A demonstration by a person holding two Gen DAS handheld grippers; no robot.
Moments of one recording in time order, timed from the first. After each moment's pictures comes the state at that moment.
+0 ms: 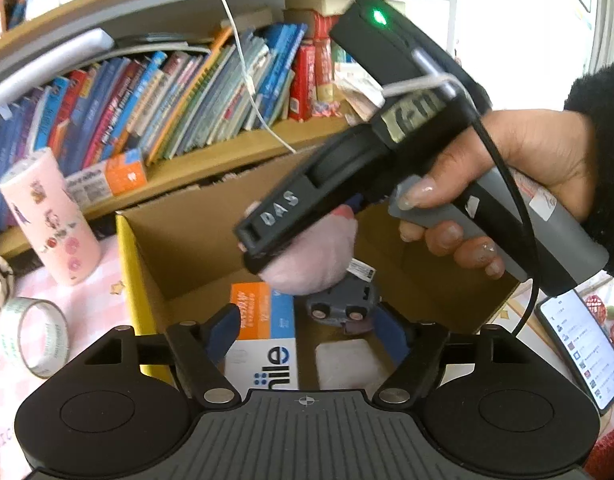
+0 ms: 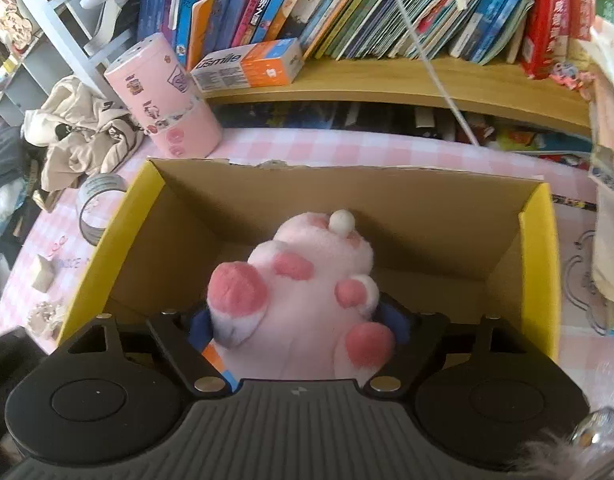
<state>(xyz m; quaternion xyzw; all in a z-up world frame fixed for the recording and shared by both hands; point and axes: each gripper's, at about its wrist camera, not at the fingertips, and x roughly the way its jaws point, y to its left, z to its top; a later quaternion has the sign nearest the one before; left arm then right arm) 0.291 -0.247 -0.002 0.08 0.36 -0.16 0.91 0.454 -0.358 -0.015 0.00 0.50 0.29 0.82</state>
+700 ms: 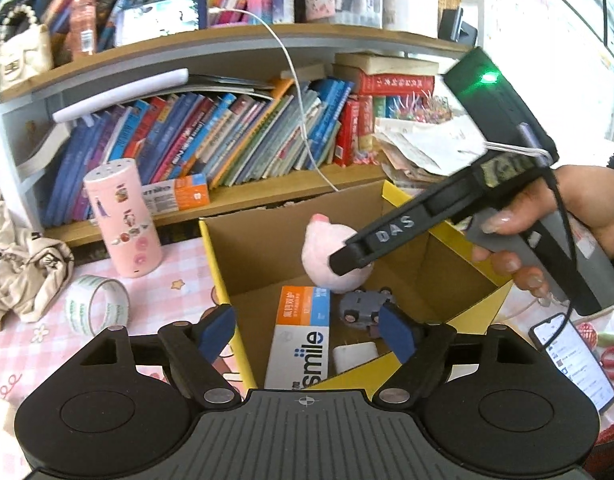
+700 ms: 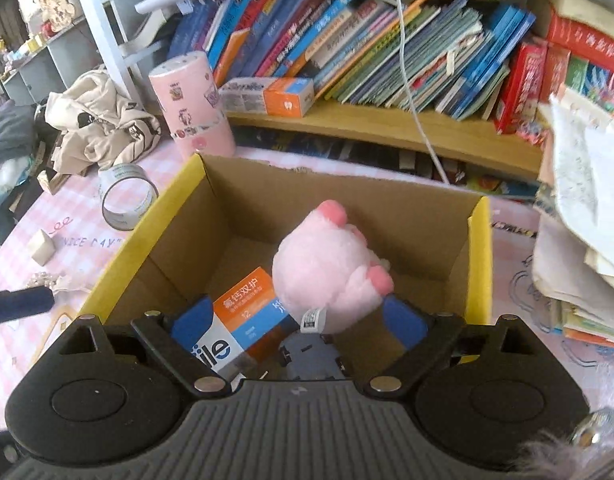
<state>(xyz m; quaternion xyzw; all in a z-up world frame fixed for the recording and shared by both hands) 0.226 -0.217 0.030 0.04 0.30 -0.10 0.95 0.383 -0.371 0.025 -0.06 0.42 0.28 0.86</state>
